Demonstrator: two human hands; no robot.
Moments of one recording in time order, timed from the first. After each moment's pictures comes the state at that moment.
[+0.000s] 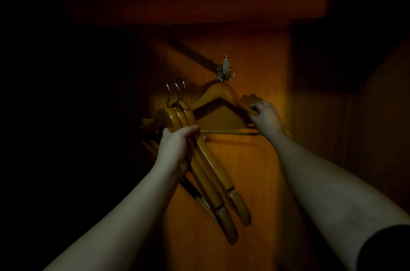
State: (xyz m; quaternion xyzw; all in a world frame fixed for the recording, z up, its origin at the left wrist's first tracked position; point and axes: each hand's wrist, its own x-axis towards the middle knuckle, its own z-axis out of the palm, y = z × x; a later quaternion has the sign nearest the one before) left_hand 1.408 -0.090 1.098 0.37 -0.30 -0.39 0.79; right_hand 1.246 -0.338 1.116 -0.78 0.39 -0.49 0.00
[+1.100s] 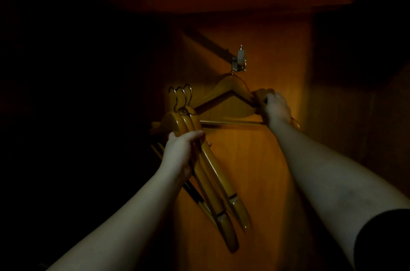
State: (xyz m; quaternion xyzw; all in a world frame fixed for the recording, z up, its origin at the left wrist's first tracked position) left_hand 1.410 -0.070 1.068 0.43 -0.28 -0.36 0.78; right_hand 1.268 -0.351 1.119 -0.76 0.49 -0.43 -0.04
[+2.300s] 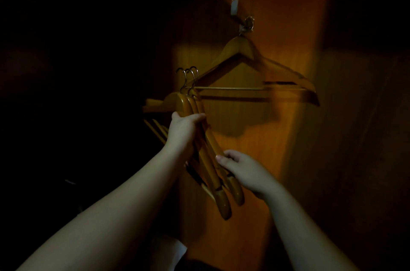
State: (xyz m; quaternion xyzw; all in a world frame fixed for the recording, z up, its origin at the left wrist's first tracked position) left_hand 1.364 -0.060 1.015 0.55 -0.24 -0.27 0.75; right_hand 1.205 -0.127 0.959 -0.81 0.25 -0.18 0.50
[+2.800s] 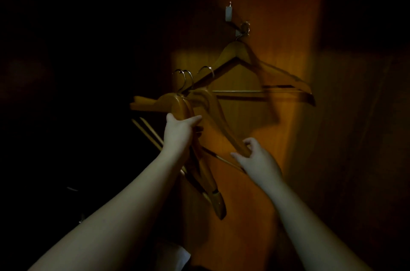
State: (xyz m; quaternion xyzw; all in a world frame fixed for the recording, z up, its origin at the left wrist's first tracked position) left_hand 1.363 -0.048 1.020 0.58 -0.27 -0.20 0.74; right_hand 1.198 -0.148 0.962 -0.84 0.36 -0.32 0.25
